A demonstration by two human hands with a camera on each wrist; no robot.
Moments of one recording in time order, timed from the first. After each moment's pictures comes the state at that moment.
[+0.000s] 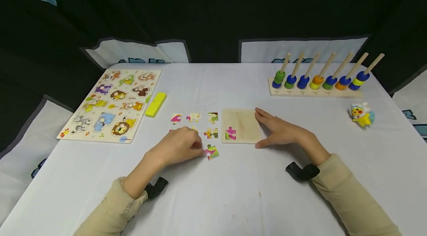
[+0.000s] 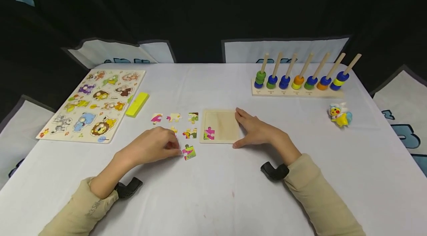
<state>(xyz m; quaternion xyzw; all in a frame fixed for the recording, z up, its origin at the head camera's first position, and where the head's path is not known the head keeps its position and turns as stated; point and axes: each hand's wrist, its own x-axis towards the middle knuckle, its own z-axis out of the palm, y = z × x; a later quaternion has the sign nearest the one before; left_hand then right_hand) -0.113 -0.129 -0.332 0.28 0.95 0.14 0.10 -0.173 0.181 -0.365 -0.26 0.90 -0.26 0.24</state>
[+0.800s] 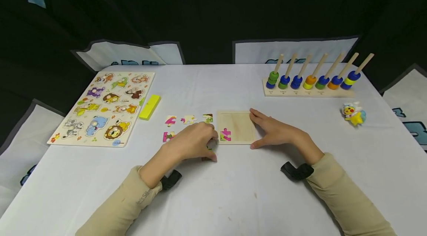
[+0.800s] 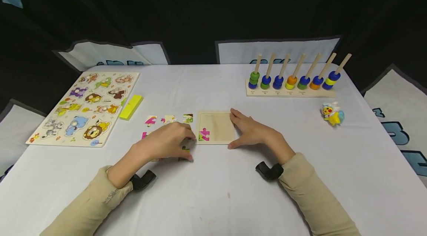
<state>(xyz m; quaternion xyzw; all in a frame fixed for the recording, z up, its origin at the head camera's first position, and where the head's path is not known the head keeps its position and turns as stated) -0.134 -0.086 -0.330 0.35 0.92 0.13 0.11 -0.171 0.181 -0.363 -0.26 0.90 -0.26 0.24</state>
